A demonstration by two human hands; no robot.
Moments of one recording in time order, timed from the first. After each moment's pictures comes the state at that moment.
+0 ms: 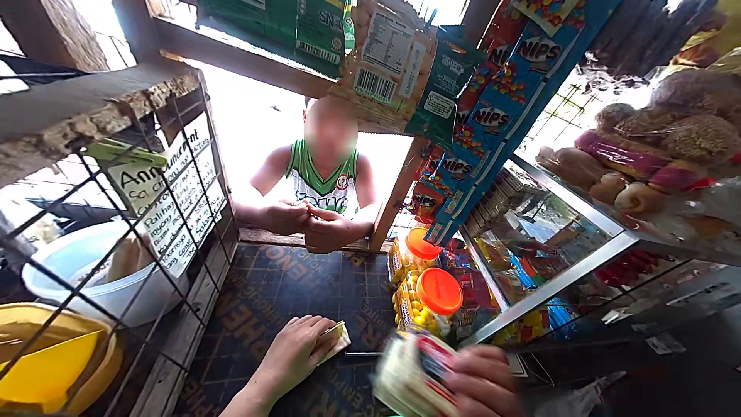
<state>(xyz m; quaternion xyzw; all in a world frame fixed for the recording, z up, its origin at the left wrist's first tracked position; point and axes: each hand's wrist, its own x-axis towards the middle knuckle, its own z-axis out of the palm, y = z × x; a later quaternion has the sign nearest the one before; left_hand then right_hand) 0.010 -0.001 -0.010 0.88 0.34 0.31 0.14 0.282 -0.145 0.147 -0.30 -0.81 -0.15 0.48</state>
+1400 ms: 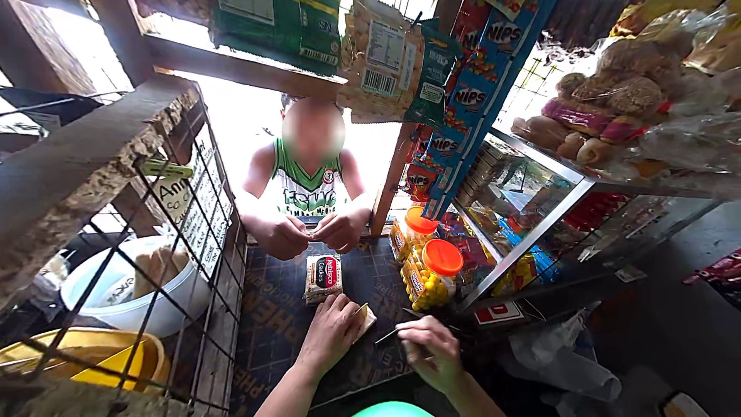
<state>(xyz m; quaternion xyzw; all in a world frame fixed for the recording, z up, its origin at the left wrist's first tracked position) 0.015 -0.005 -0.011 0.88 0.33 0.29 0.18 0.222 -0.128 0.031 -0.42 -0.74 -0.07 0.52</state>
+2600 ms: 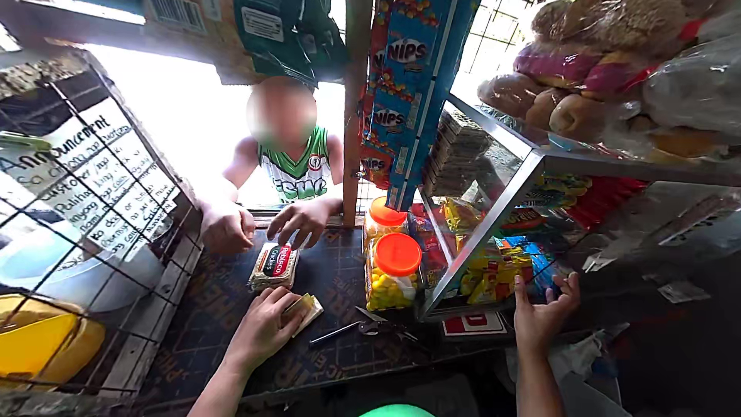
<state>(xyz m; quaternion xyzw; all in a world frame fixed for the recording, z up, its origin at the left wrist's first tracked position) 0.024 -0.013 -0.023 0.85 0.42 0.32 0.07 0.503 -0.149 0.038 -0.68 -0.37 -0.17 0.61</state>
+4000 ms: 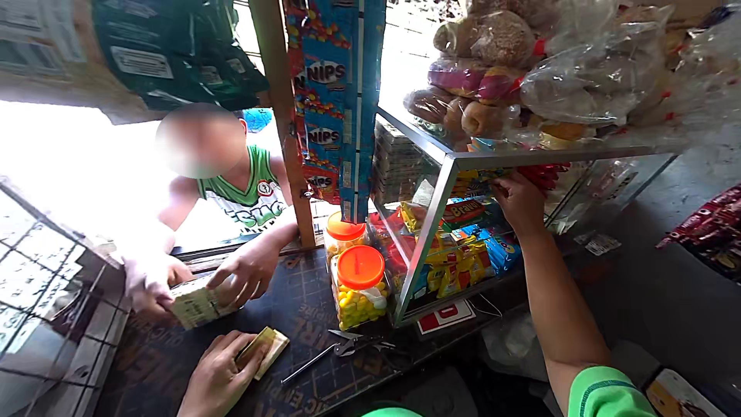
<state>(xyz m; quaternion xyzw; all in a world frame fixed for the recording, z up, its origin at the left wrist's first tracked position) 0.020 -0.009 -0.016 0.83 0.42 0.35 0.13 0.592 -0.082 0.203 -0.73 -0.56 -0.27 0.30</state>
